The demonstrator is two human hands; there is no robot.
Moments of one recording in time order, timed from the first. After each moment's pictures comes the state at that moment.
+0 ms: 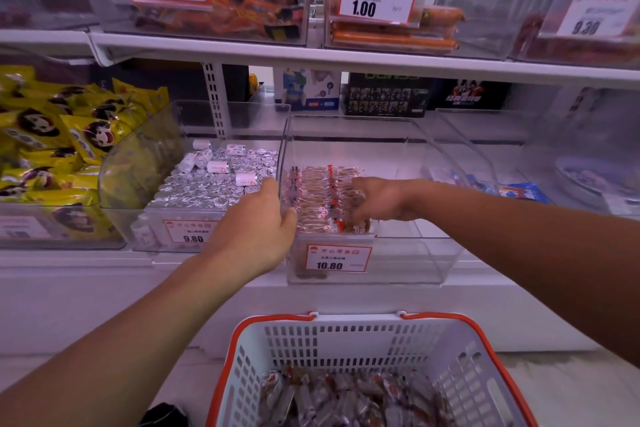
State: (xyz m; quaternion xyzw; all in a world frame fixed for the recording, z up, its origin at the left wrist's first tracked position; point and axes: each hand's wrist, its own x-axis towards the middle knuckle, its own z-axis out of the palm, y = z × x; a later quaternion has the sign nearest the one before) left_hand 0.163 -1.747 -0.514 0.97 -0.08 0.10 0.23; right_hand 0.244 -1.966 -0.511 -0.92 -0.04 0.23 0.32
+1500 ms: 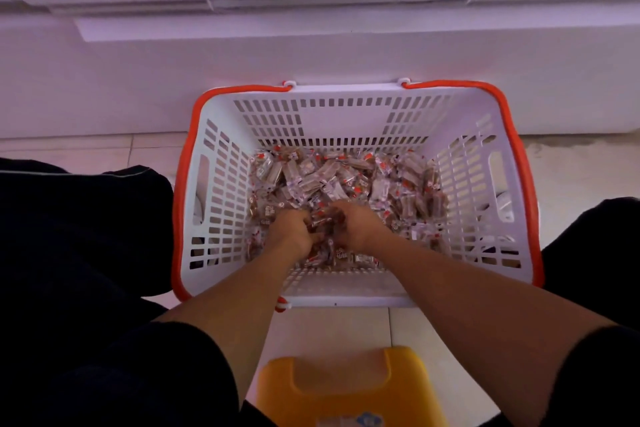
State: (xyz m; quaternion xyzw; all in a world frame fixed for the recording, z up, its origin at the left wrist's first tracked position) left_hand 0.003 -1.823 -0.869 0.90 0.14 -0.33 0.26; right_hand 0.009 -1.974 -0.874 -0.88 0.02 0.35 0.32
